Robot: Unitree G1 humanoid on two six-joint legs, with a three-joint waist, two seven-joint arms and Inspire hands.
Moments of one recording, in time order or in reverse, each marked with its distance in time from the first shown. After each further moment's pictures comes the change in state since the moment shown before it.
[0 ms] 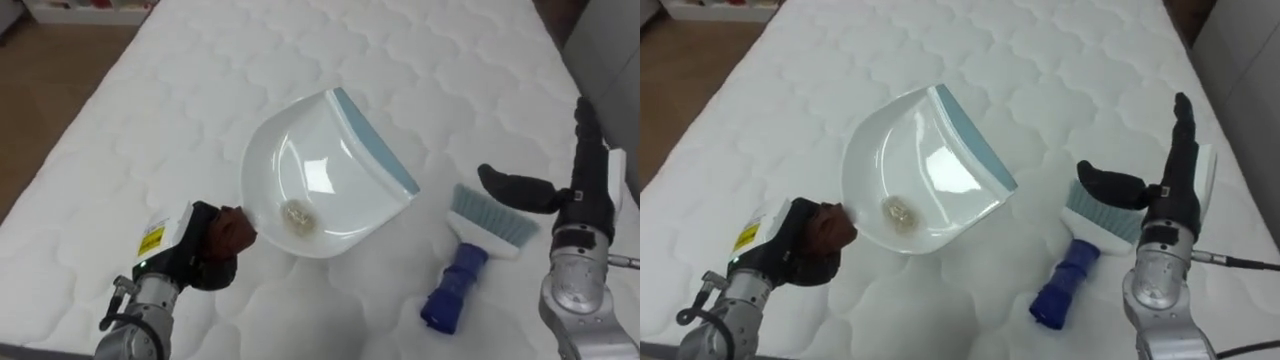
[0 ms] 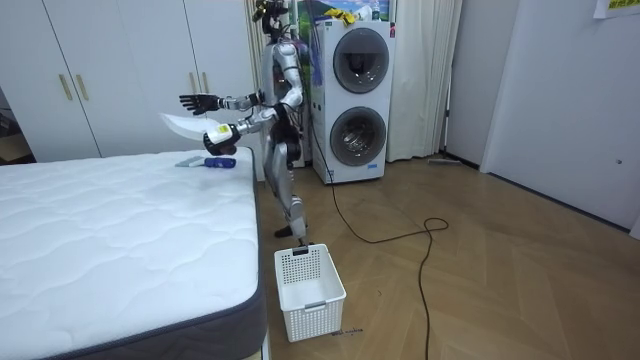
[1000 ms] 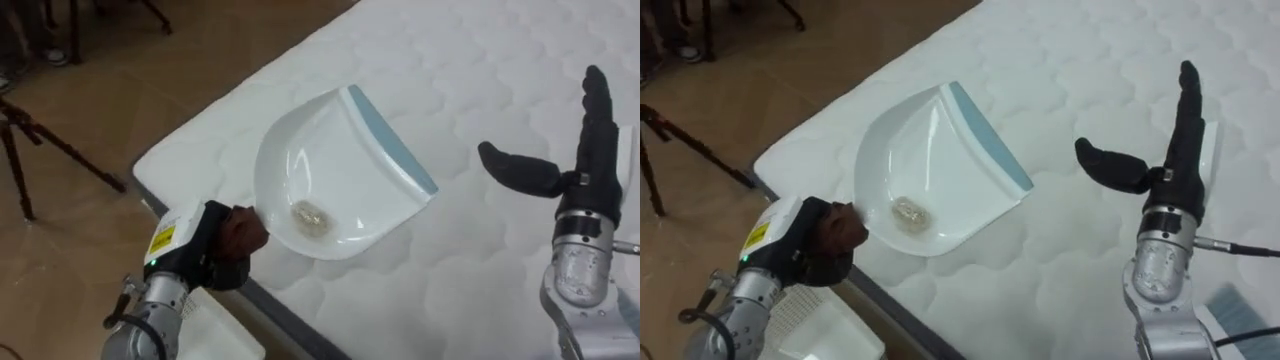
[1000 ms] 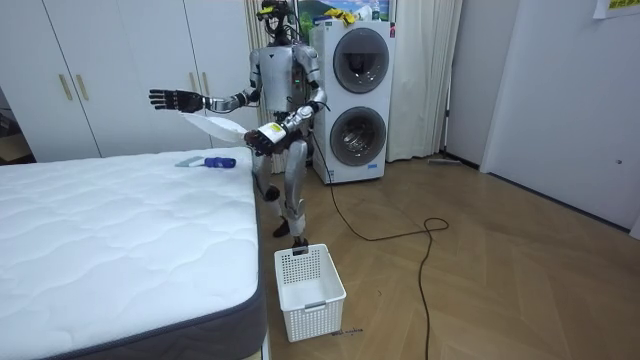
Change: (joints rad) left arm 0.015 -0.043 0.028 -0.066 0.019 -0.025 -0.084; right arm -0.004 0.028 -0.036 -0.051 -0.048 -0.030 0.023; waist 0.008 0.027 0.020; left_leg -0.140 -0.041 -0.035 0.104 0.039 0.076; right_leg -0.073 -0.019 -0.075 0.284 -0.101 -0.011
